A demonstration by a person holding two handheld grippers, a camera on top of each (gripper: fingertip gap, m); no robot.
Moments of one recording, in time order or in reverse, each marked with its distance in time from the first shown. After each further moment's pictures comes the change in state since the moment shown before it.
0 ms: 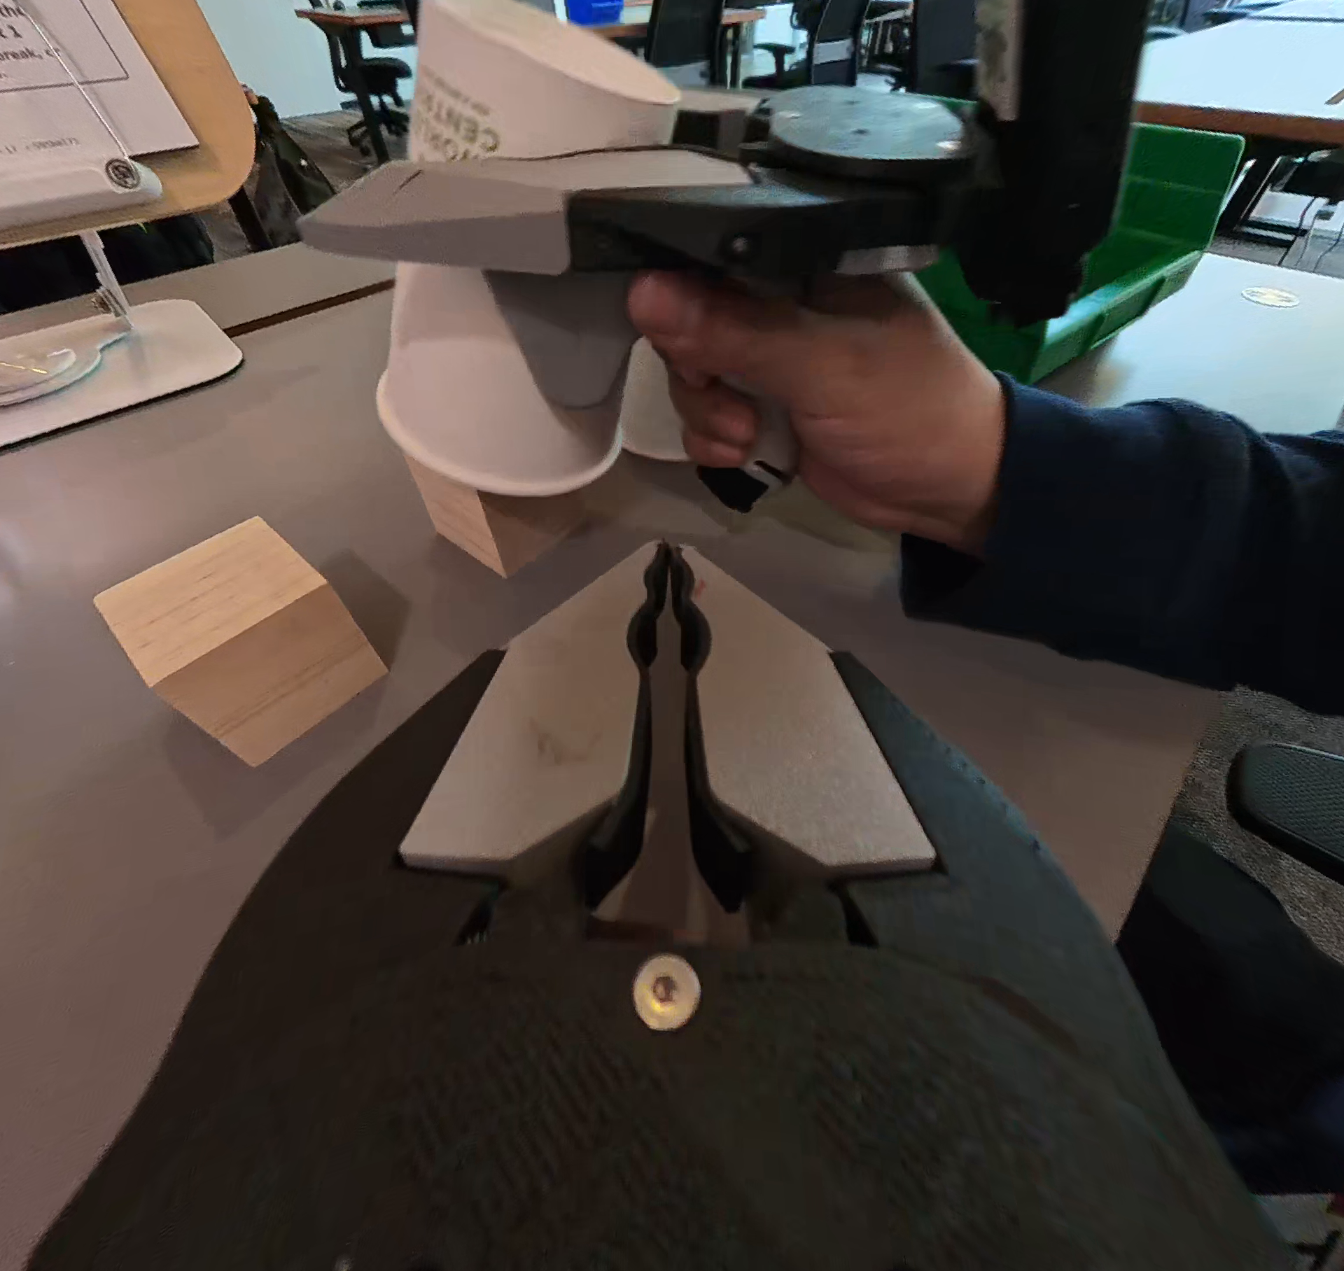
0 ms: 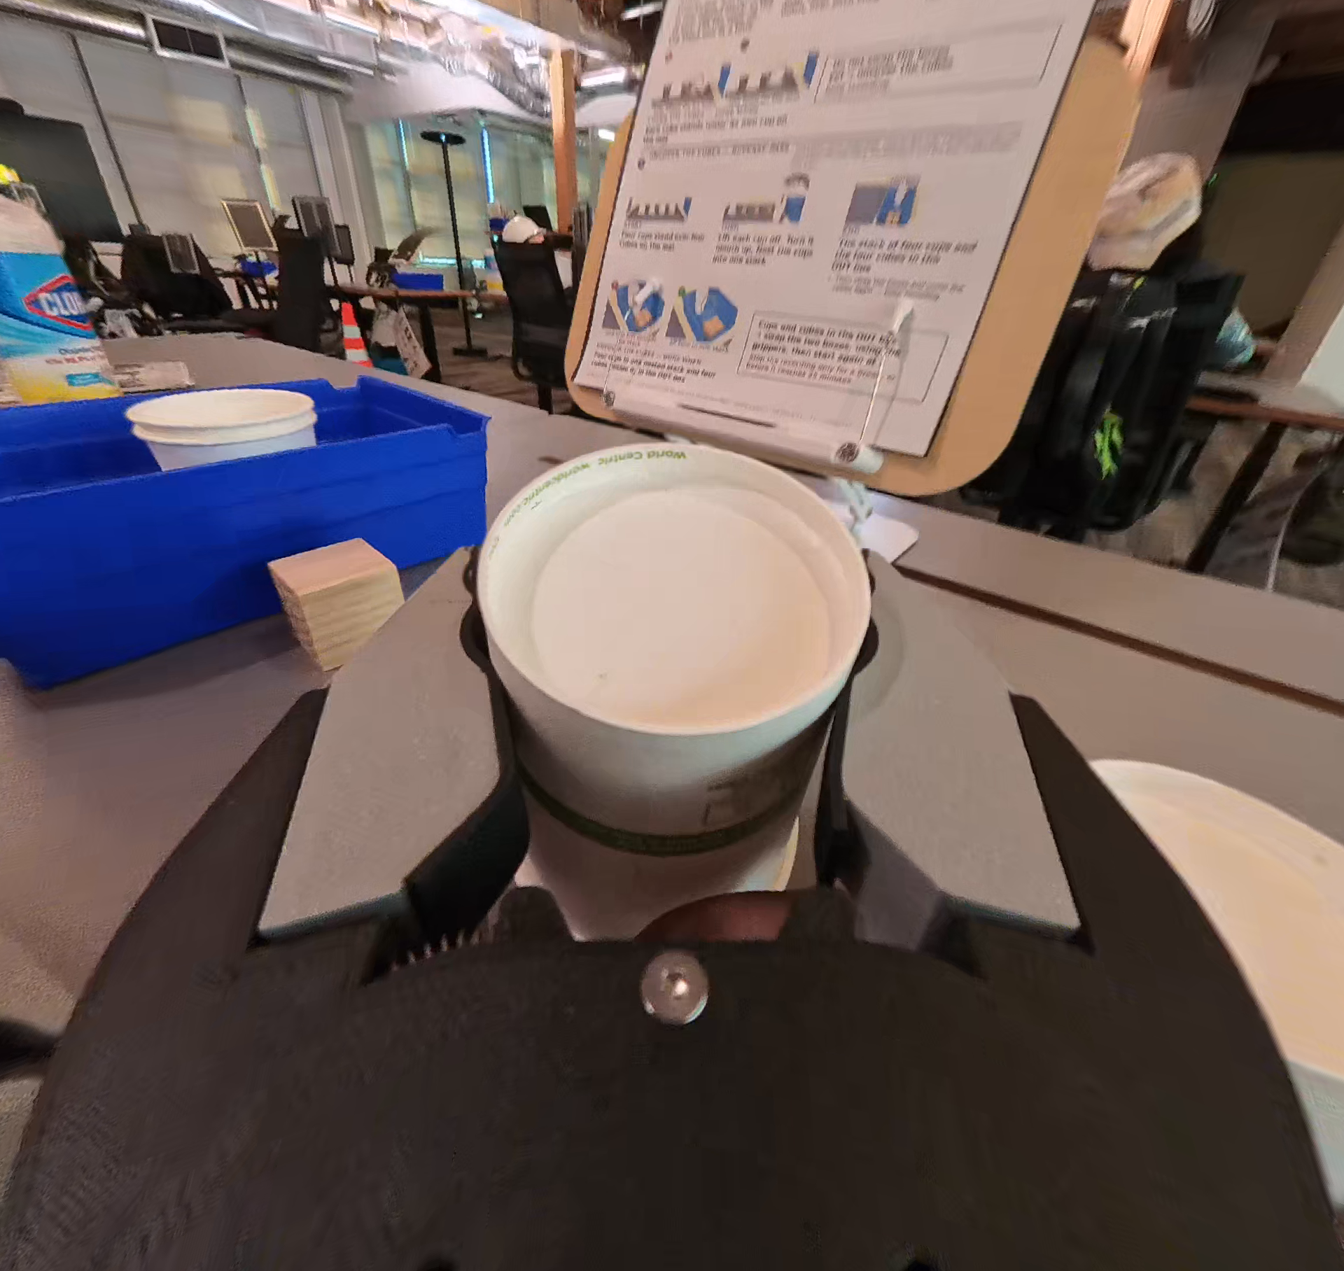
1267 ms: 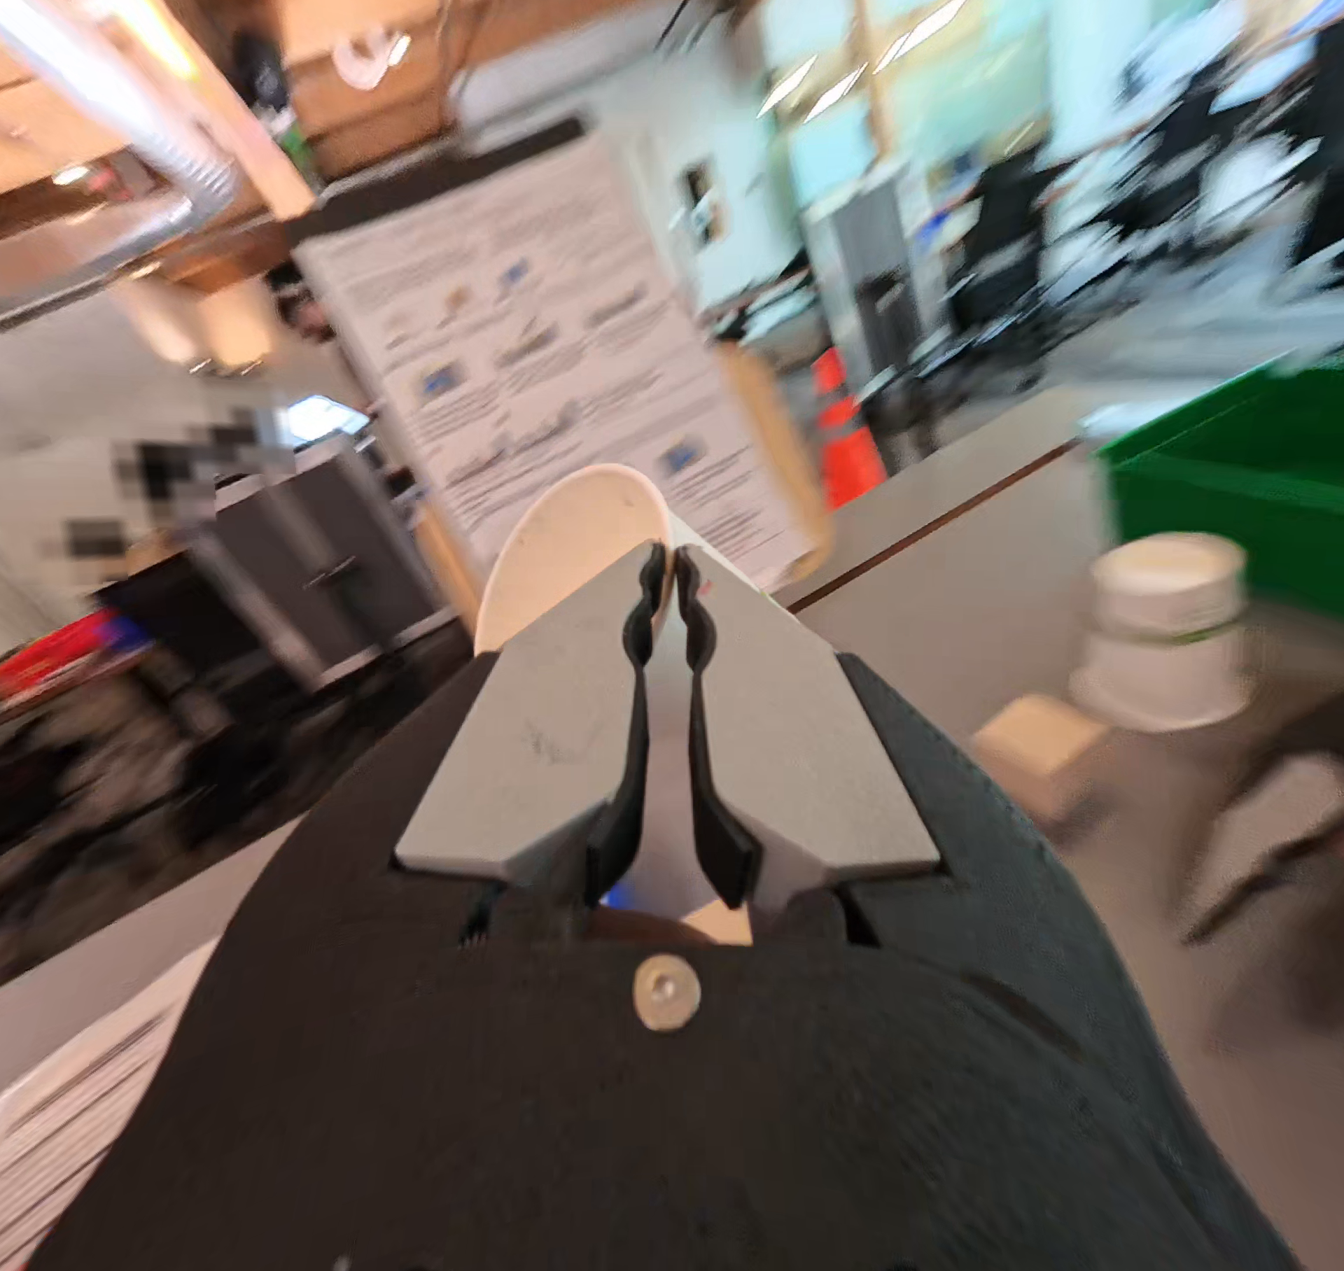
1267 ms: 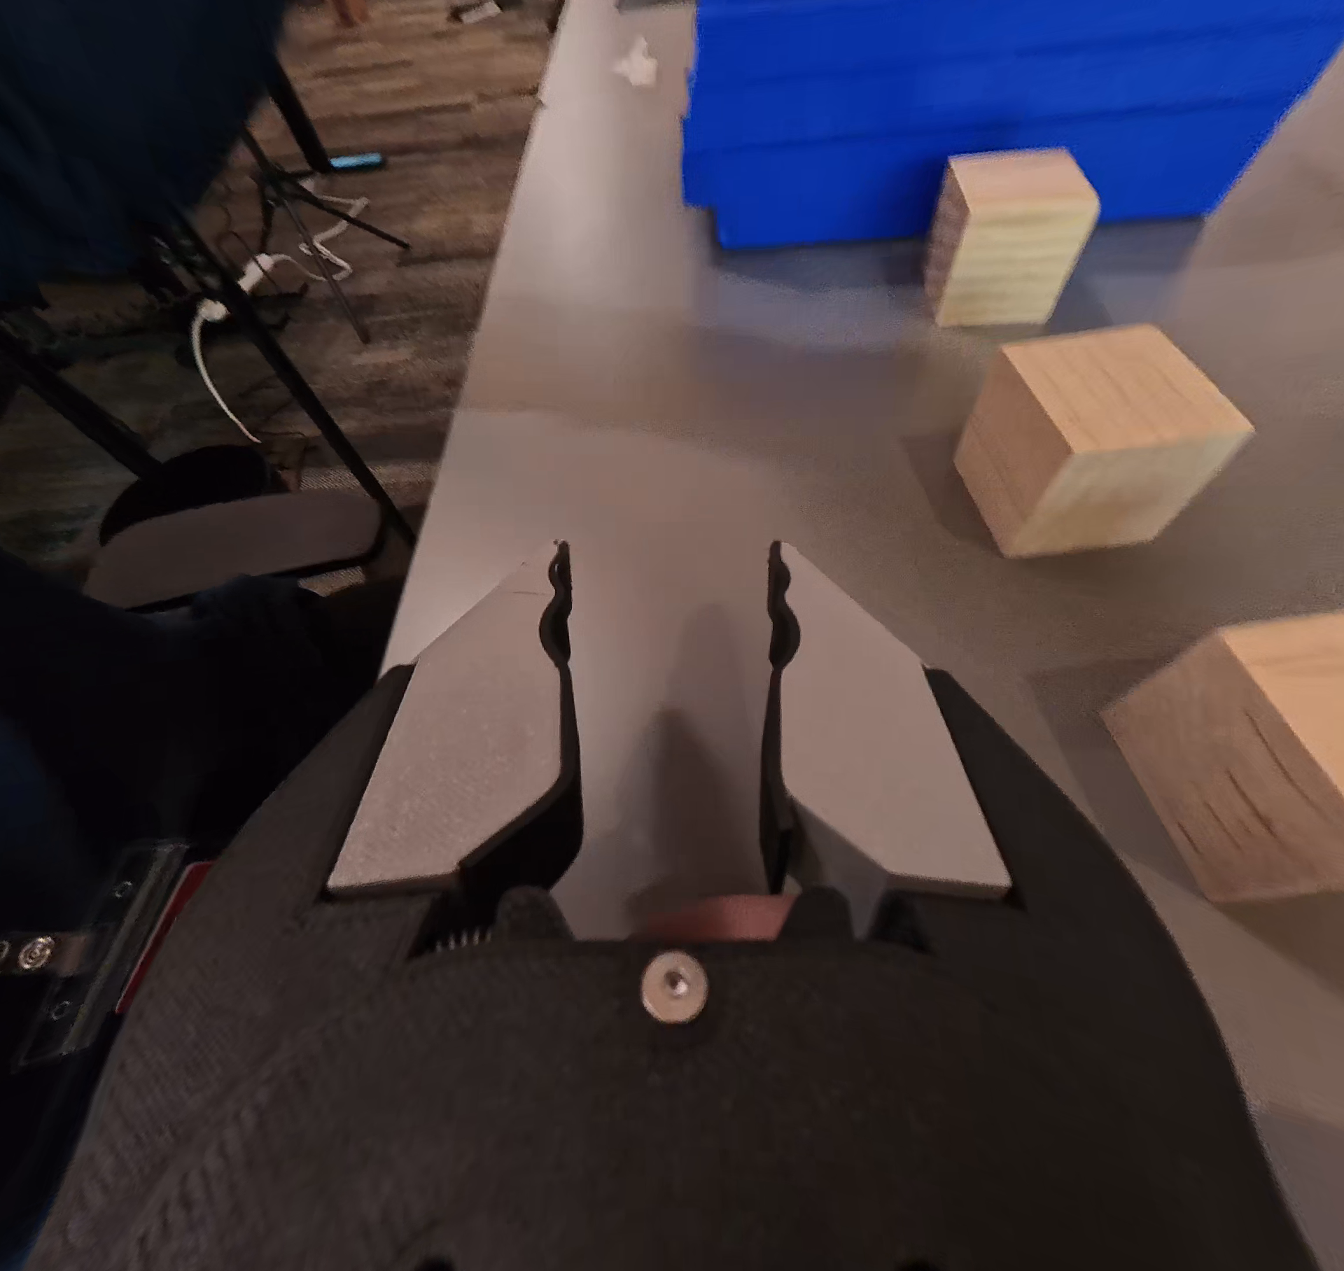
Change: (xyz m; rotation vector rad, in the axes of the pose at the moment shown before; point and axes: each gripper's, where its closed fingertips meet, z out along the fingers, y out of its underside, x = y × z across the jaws) left arm -0.166 -0.218 -0.158 0.242 -0.421 0.316; right arm -0.142 0.080 -0.097 -0.463 -0.916 -0.031
